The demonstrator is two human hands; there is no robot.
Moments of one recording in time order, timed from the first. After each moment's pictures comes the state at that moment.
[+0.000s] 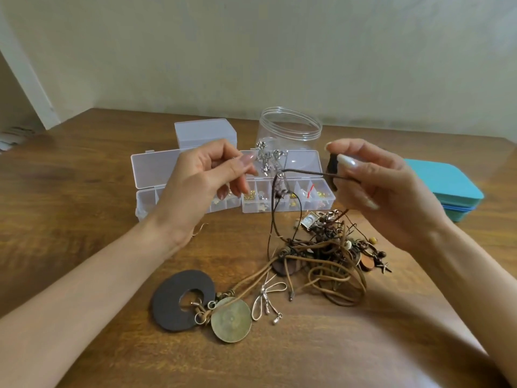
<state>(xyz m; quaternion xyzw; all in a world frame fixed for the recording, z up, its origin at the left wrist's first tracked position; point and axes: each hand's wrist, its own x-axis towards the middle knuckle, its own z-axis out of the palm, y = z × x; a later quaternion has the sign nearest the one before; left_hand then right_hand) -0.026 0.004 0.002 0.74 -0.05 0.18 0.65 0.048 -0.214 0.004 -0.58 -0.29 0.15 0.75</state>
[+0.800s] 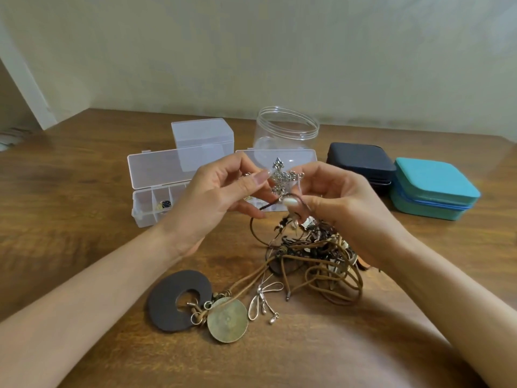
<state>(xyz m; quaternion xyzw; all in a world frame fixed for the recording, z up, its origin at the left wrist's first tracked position) -0.024 -0.007 -0.007 0.71 -0.10 0.10 0.69 0.025 -0.188 -0.004 -0.68 -0.28 0.14 0.66</state>
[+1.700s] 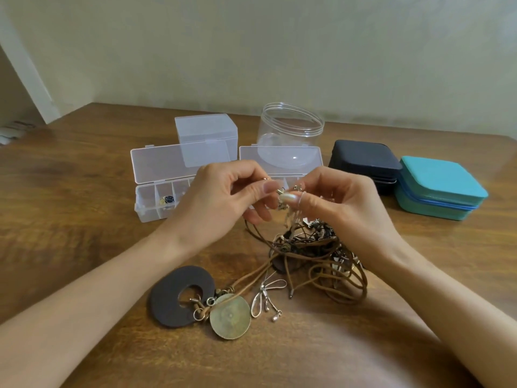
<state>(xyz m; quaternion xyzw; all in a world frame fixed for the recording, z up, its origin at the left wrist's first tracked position) -0.027 -0.007 -0.012 0.81 -0.11 0.15 0.56 0.023 -0.185 -0.013 -0.77 -0.30 0.01 0.56</state>
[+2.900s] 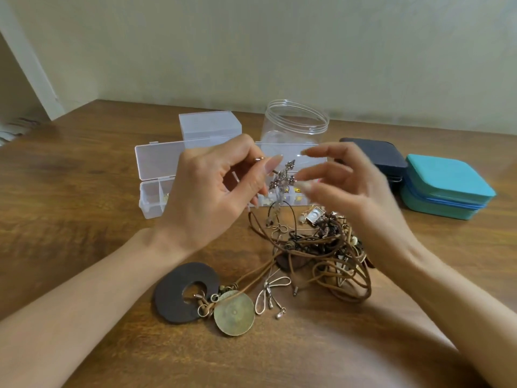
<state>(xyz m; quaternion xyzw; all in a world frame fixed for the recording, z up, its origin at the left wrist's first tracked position) -0.032 -0.003 -0.008 0.82 -0.19 0.38 0.39 0.013 -0.186 -0.003 -0.73 -0.27 0.04 0.62</state>
